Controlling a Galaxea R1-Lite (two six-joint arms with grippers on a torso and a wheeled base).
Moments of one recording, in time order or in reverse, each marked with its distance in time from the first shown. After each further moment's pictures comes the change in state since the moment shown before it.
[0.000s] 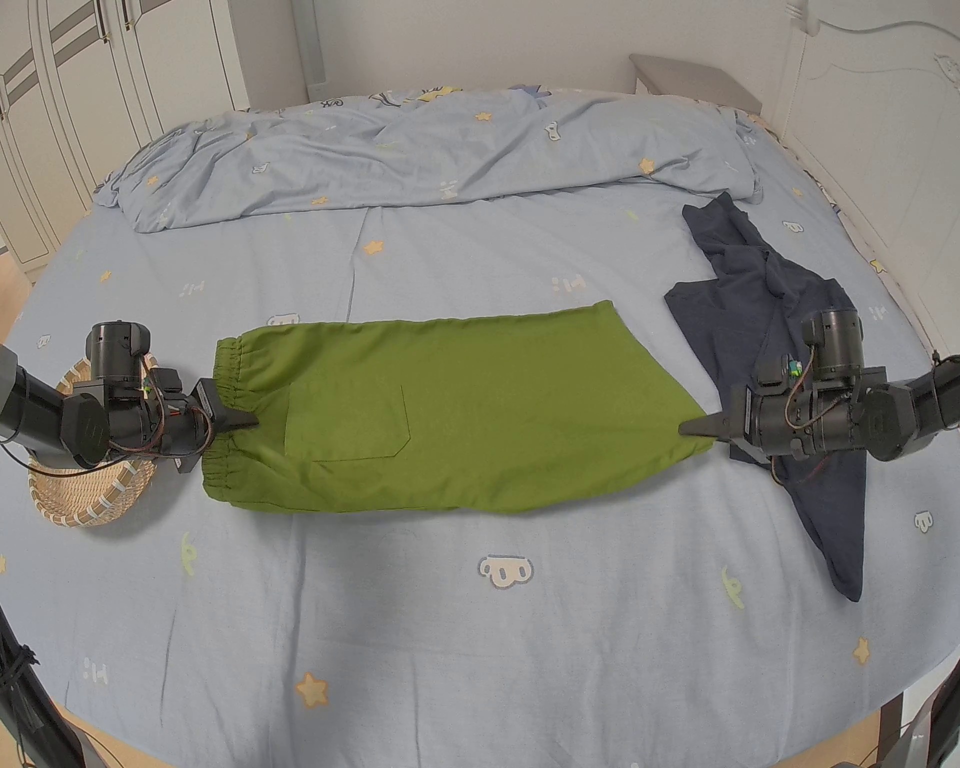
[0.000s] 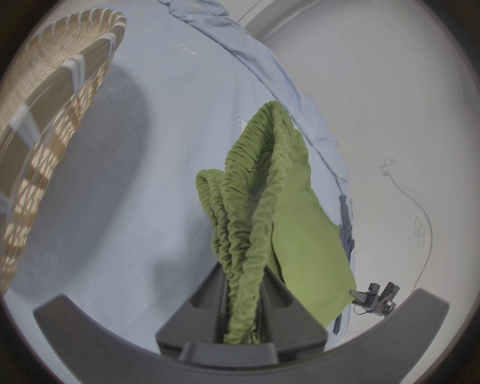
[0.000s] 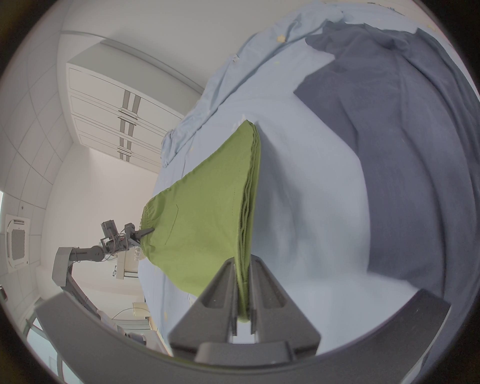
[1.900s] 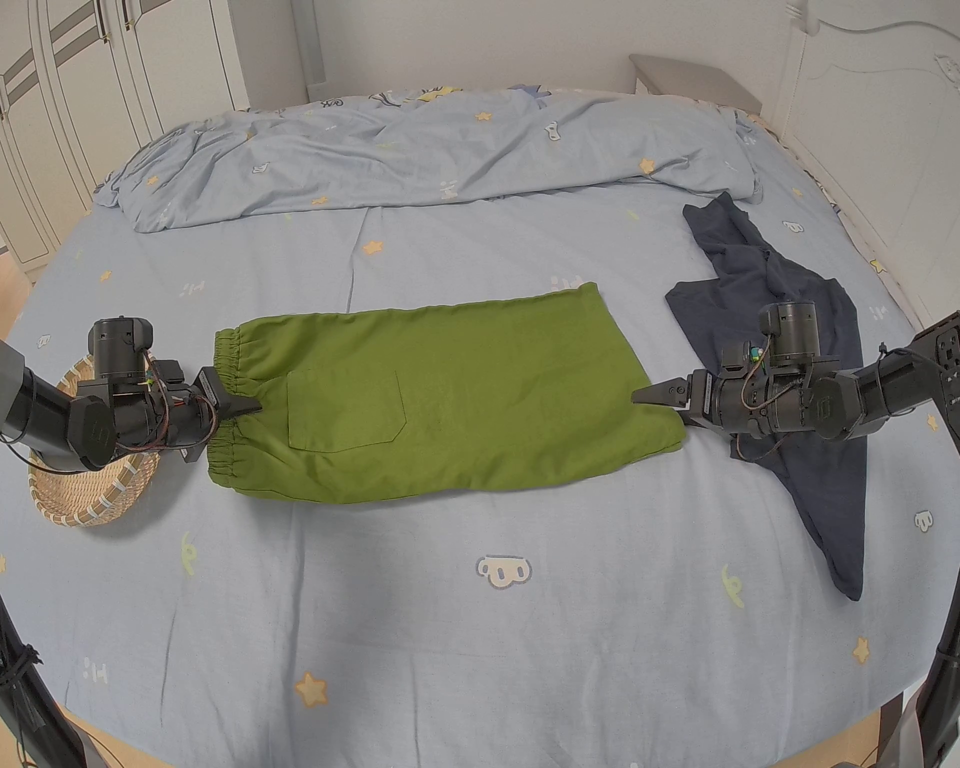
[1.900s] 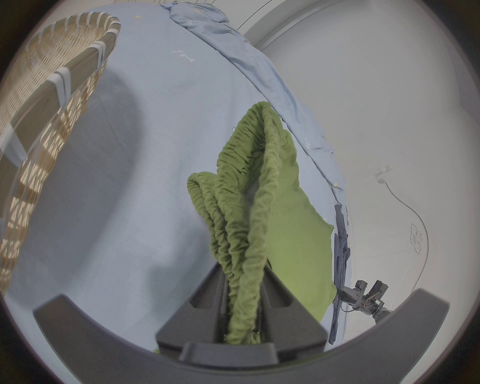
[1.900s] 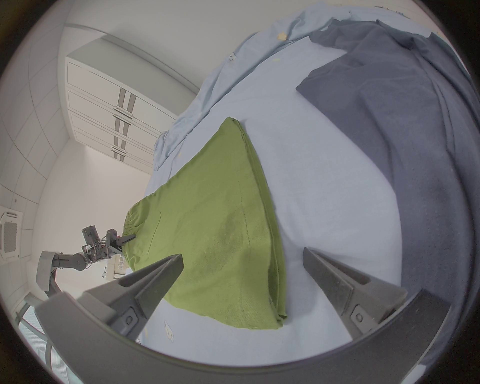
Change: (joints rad) left arm -0.016 0.018 -0.004 -0.092 0.007 -0.063; right arm 0.025 0.203 -0.244 -0.003 -0.052 -0.006
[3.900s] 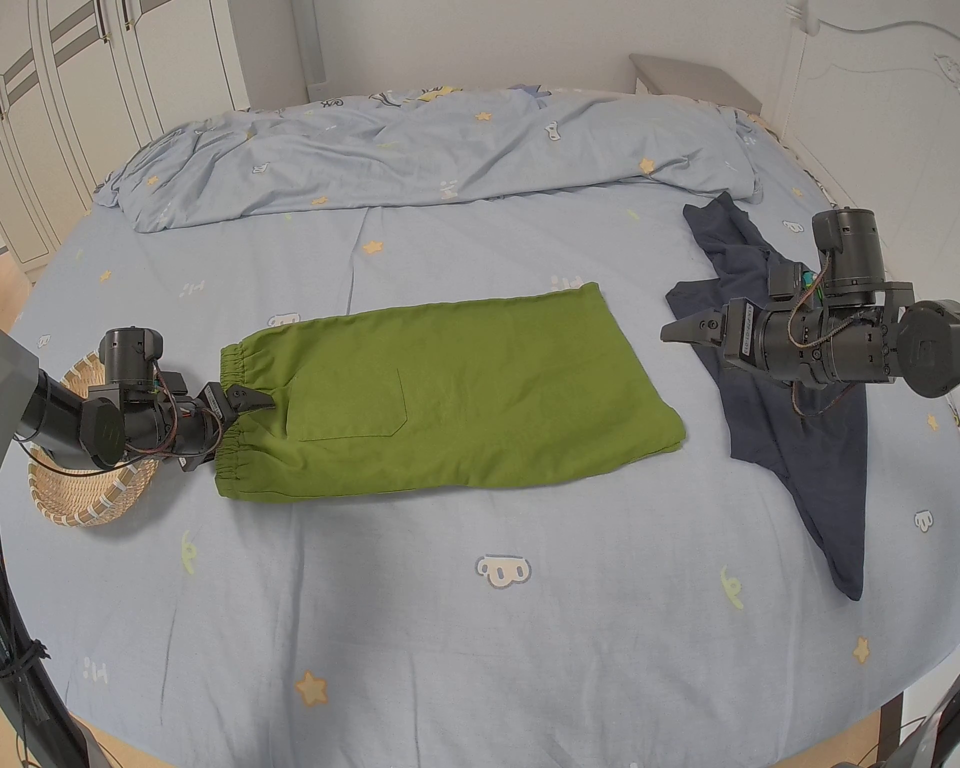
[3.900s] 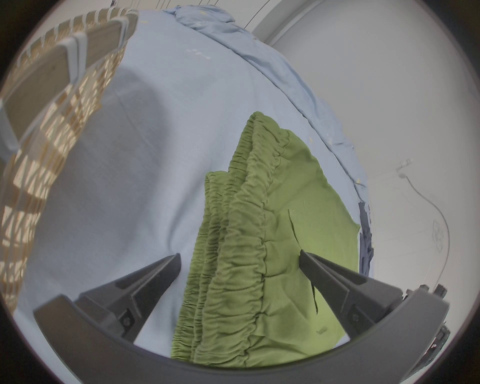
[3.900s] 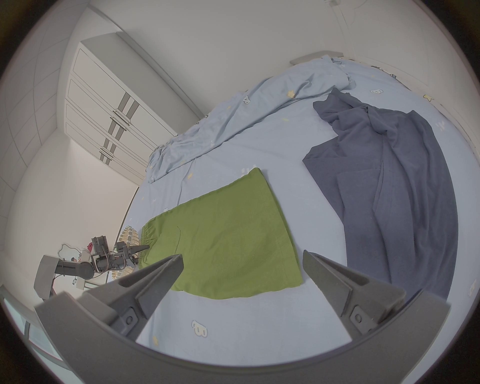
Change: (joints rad) left arm 0.006 0.061 -0.043 0.057 0.101 0.067; right arm 0.131 -0.369 0.034 0.243 -0.338 0.008
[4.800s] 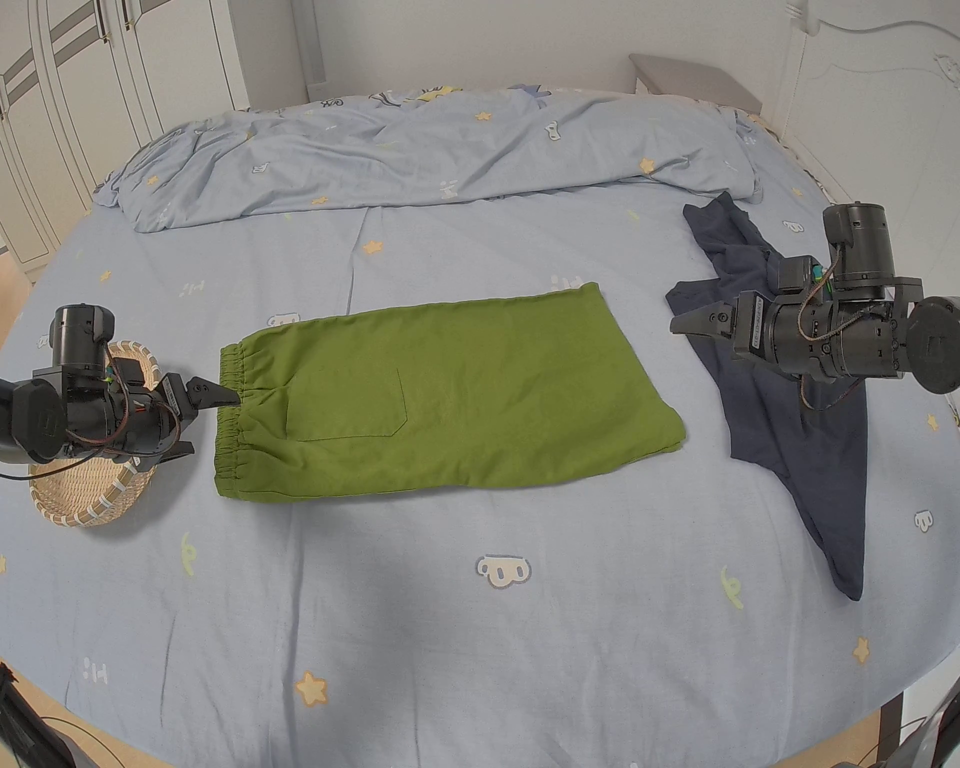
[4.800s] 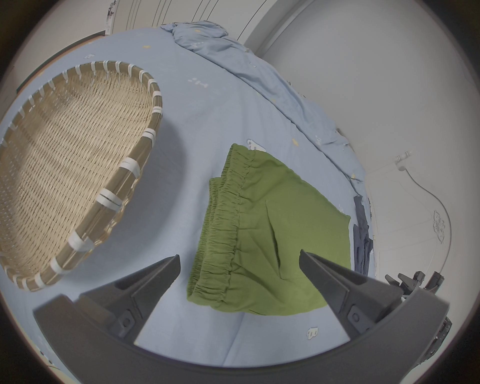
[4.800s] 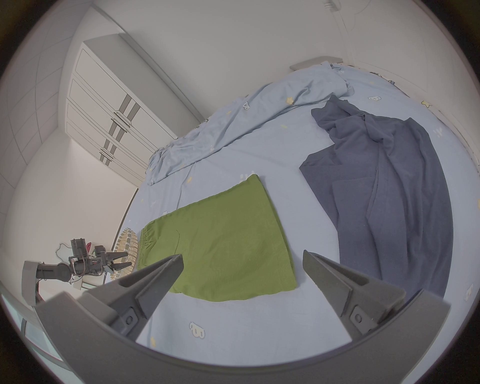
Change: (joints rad) left arm 0.025 -0.261 0.106 0.182 0.036 0.070; right arm -0.016 -0.019 -0.002 0.002 -0.001 -0.016
